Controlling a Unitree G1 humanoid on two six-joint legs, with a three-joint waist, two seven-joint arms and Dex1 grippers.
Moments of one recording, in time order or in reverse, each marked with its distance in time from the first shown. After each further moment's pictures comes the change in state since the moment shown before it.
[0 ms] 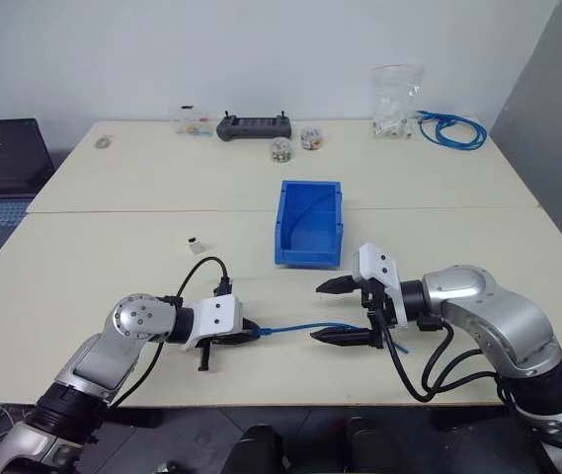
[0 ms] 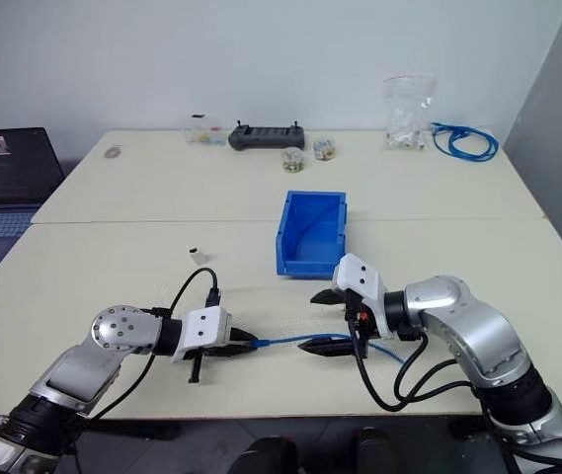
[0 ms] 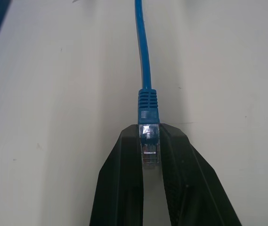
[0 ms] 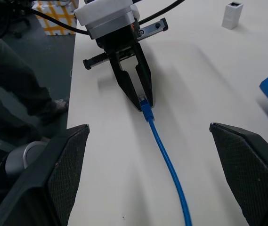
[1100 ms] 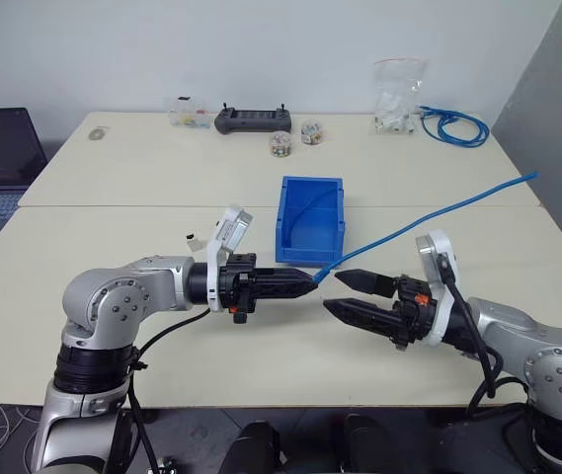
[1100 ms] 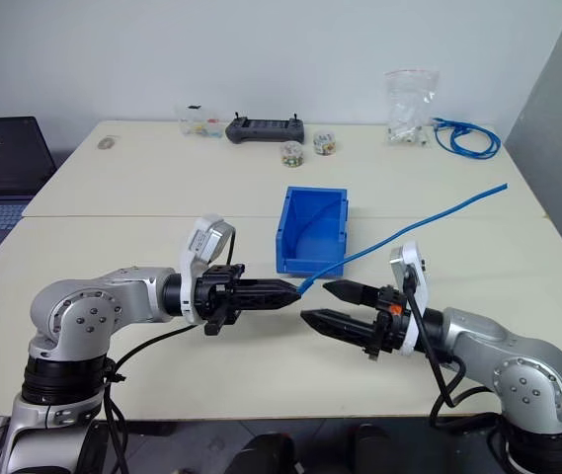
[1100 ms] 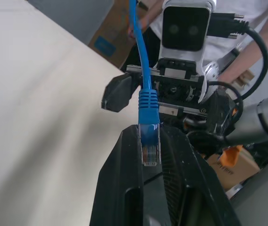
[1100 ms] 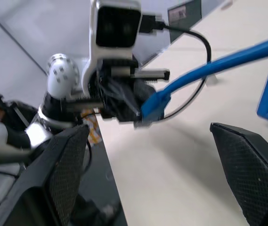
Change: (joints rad) left arm -0.273 -0.267 0.358 -0.255 -0.941 1.174 0.188; right arm 0.201 0.132 -0.390 -0.143 0.824 0.234 -0.549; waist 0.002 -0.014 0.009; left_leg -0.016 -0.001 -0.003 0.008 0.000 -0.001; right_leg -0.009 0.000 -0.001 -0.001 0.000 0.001
